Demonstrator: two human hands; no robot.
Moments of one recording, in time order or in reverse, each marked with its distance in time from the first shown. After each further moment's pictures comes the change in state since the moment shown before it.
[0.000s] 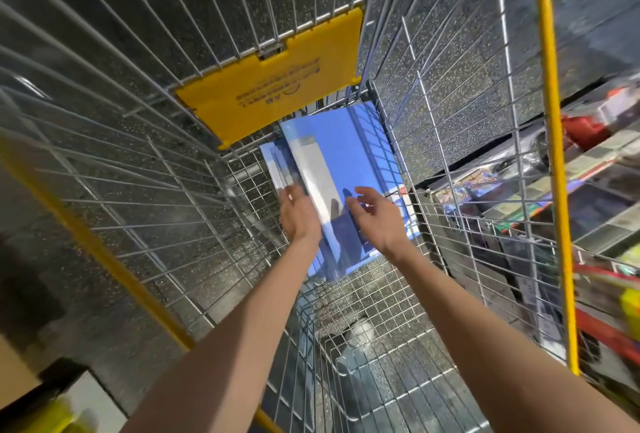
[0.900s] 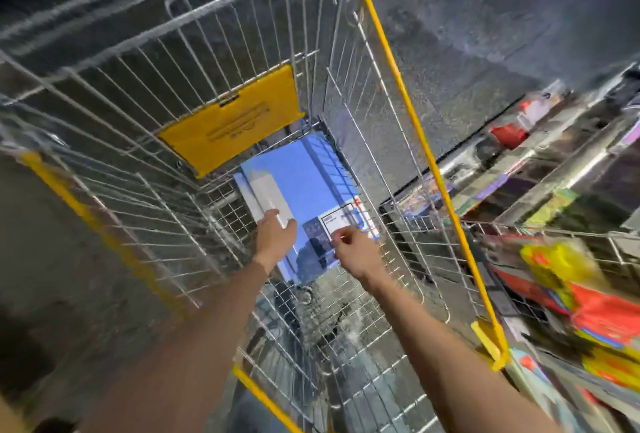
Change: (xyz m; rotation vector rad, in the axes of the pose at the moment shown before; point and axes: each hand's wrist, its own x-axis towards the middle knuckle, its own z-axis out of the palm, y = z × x) left_hand -0.053 0.008 -0.032 0.770 -0.337 0.311; right_hand -0.094 0.013 -0.036 0.111 -0.018 0.108
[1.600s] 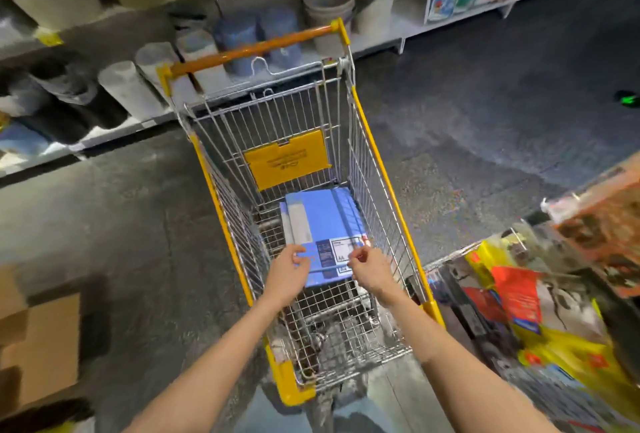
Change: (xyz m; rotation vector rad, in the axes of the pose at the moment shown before) left_hand -0.260 -0.027 0.077 -0.063 0.377 0.325; right_hand -0.140 0.084 -0.094 0.011 -0.022 -0.422
